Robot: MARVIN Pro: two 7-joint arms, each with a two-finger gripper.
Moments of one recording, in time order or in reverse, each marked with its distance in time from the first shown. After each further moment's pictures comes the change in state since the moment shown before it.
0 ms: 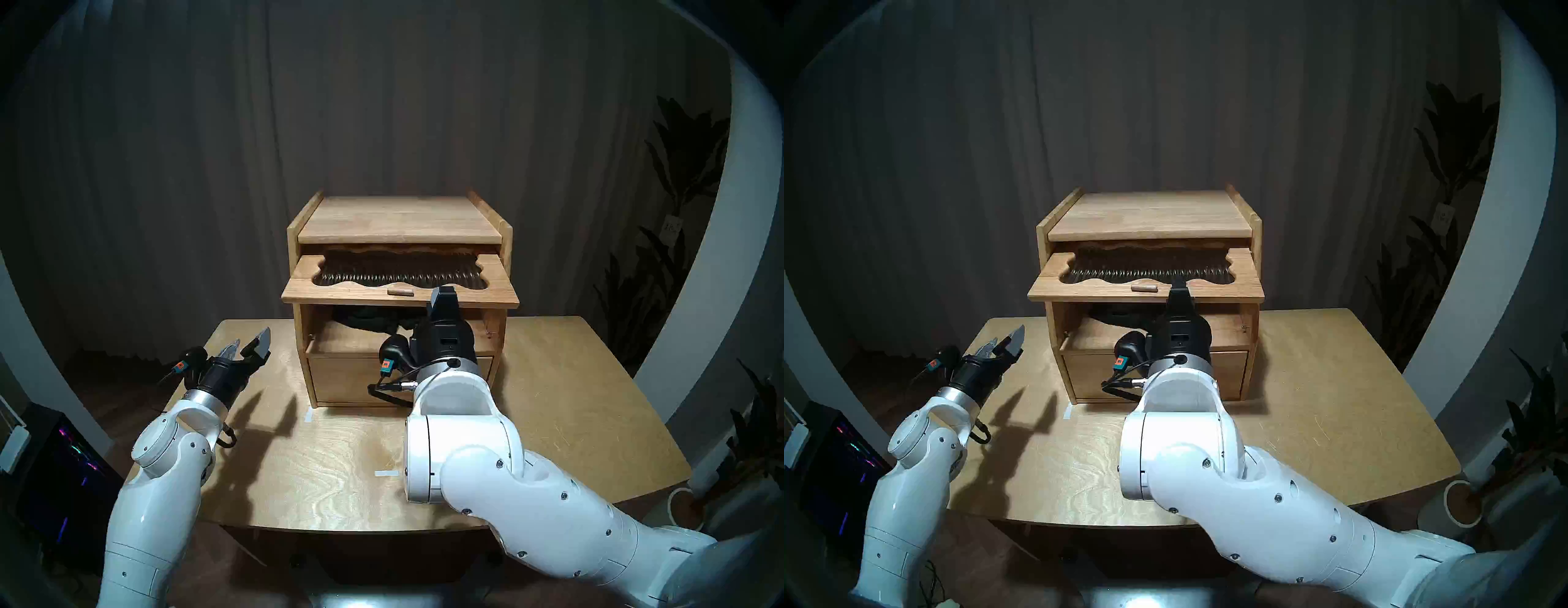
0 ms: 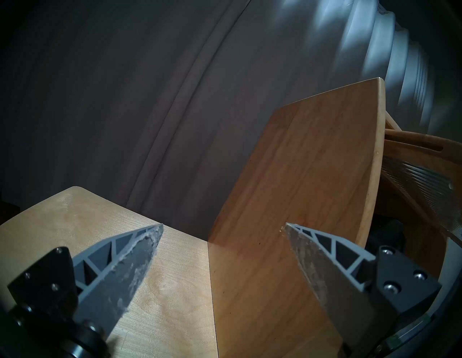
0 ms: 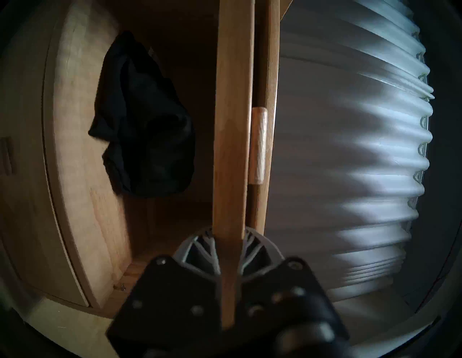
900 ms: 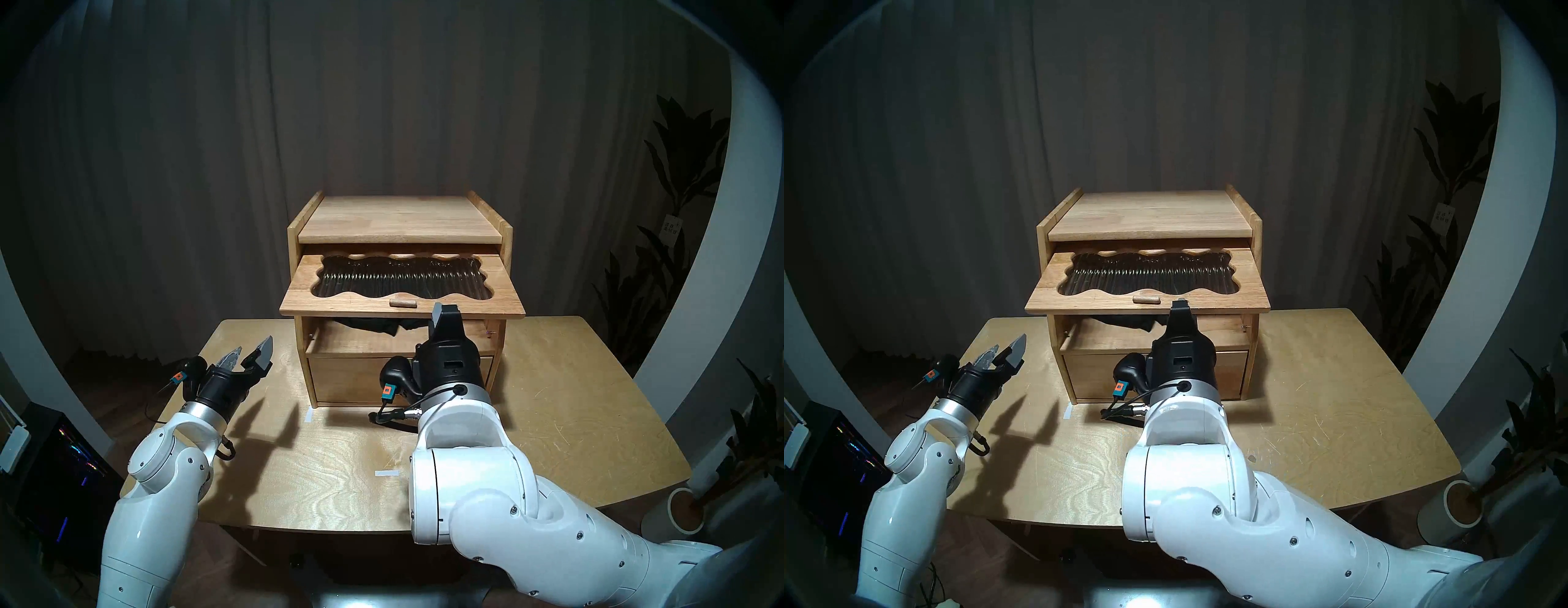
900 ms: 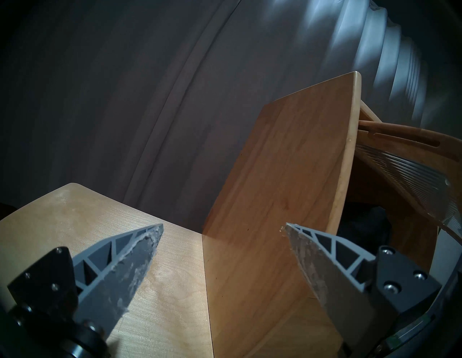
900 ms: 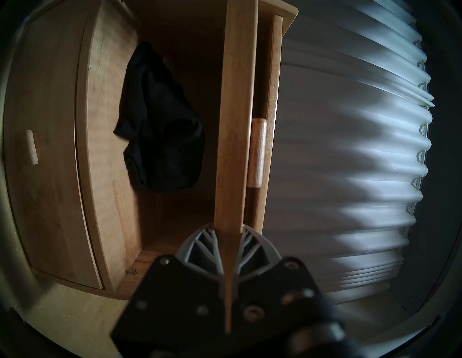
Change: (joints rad) left arm 0.083 0.001 -0.006 -0.065 0.009 -0.020 -0.020; right arm -0.075 0.051 -0.029 -0.089 -0.090 -0.001 0.050
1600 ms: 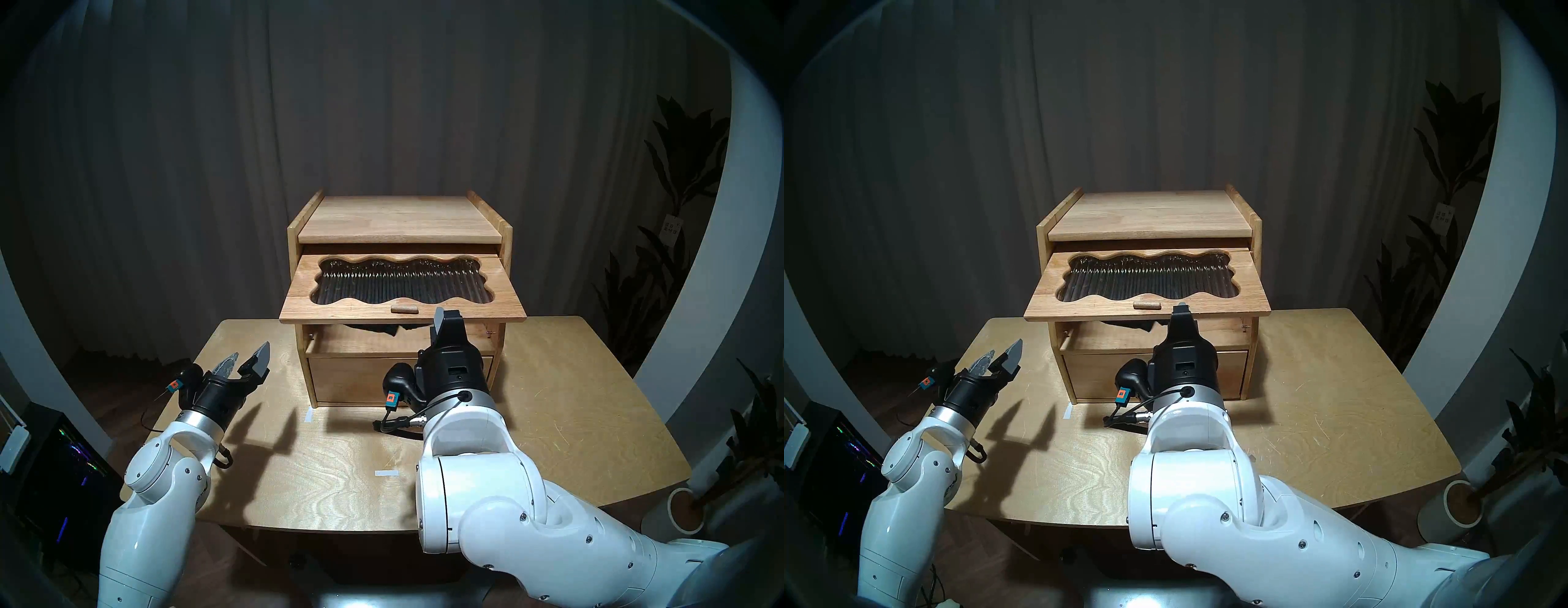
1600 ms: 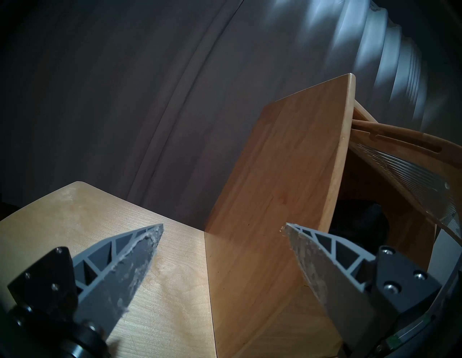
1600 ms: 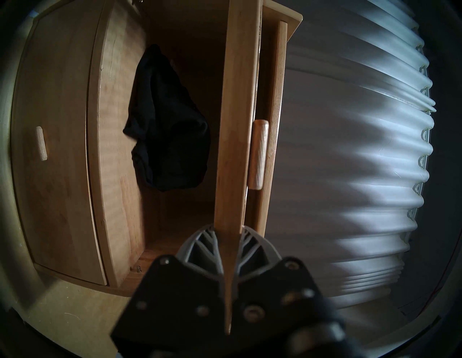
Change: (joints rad) left arm 0.040 -0.010 -0.022 -0.020 -0.002 -0.014 -0.002; right arm 0.005 0.025 -0.015 -0.011 0.027 0.001 -0.001
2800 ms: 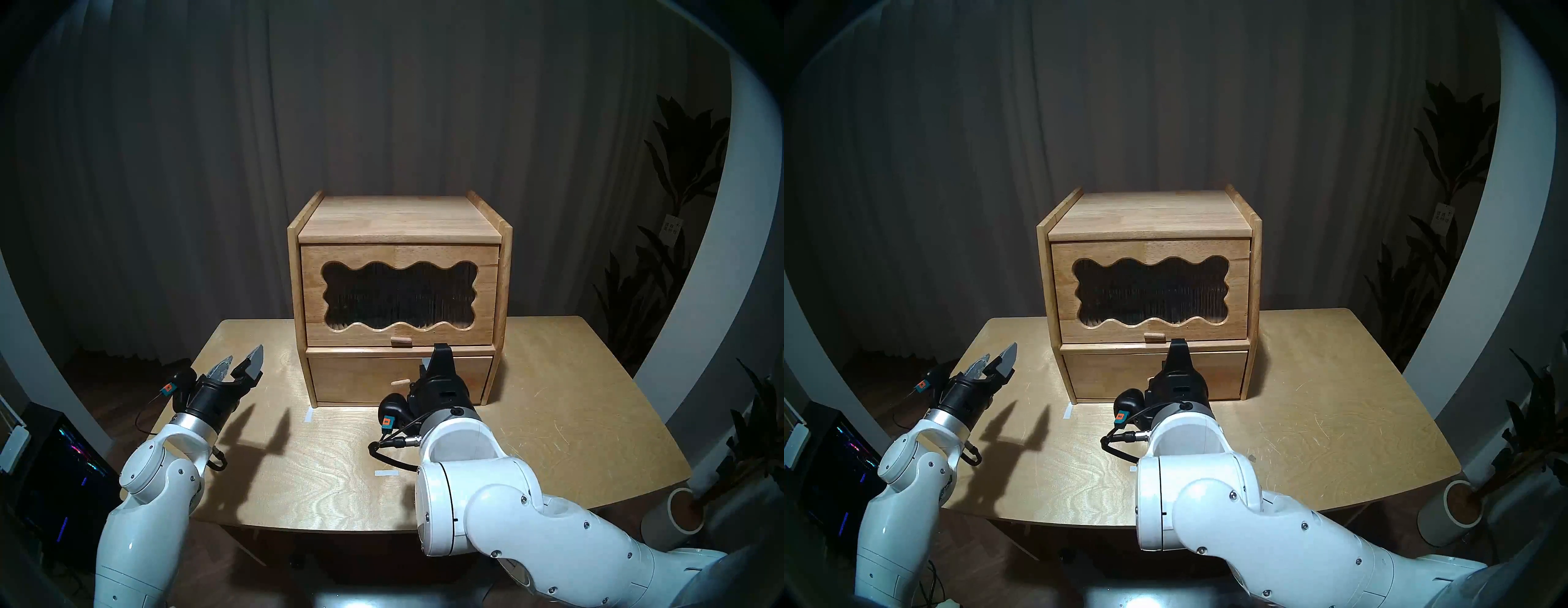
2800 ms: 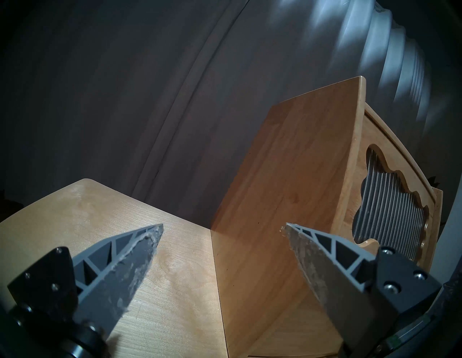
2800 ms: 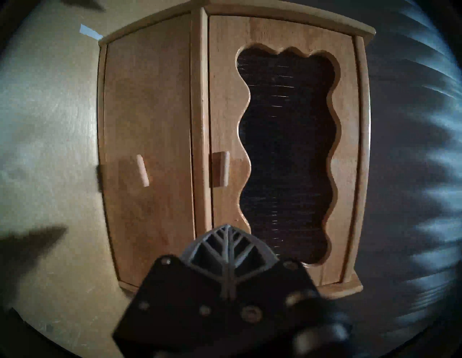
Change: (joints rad) left arm 0.006 0.014 -0.014 0.027 -0.019 0.000 -0.018; right arm -0.055 -0.027 0.057 0.007 0.297 0.000 0.018
